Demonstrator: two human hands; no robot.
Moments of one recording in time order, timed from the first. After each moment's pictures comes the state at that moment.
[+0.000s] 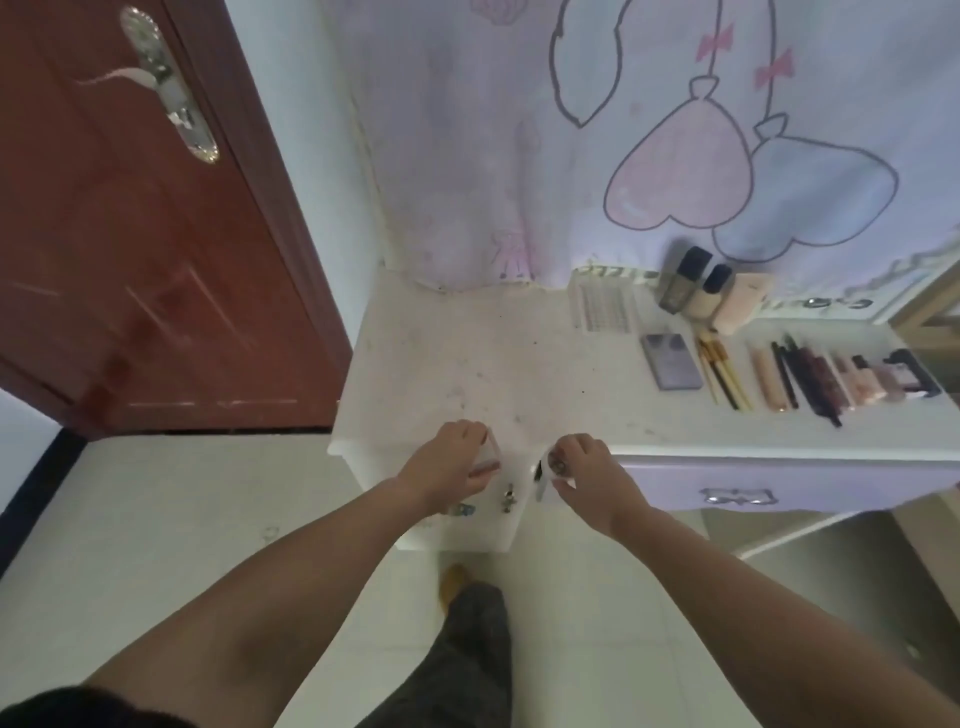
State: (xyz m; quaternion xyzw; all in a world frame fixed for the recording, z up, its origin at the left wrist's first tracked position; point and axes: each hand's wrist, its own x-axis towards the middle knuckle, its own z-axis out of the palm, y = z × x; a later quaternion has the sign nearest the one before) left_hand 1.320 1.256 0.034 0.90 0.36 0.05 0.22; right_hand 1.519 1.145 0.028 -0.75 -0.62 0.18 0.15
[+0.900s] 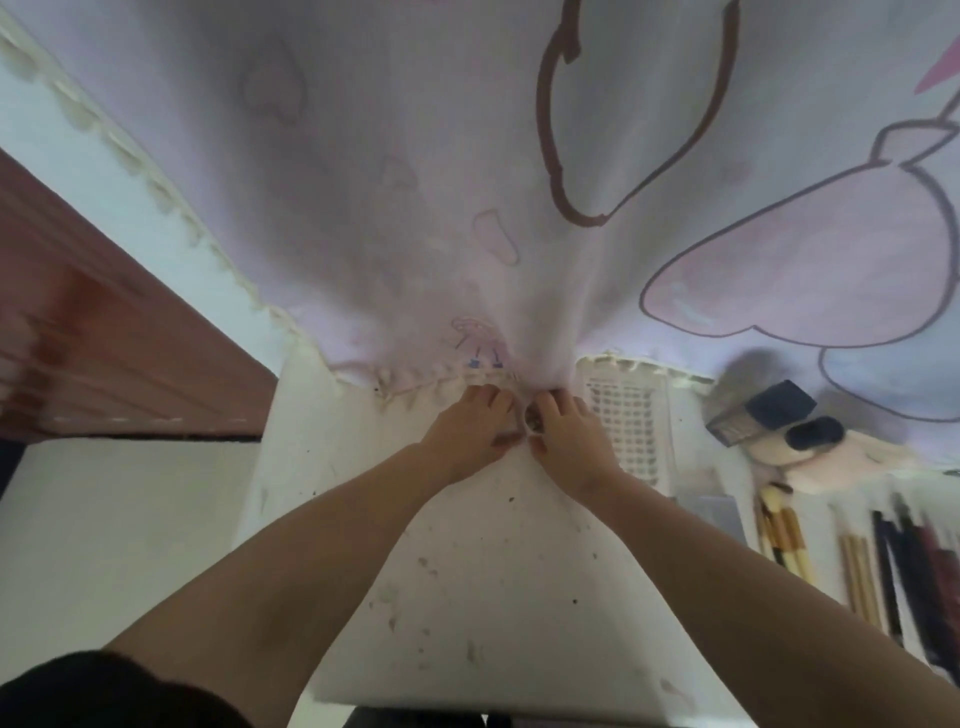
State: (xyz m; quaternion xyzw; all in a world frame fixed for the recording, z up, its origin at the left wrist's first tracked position) left_hand 1.525 1.519 -0.004 0.91 0.35 -0.02 0.23; right_hand 1.671 1.439 0.002 -0.76 -0.63 0.17 0.05
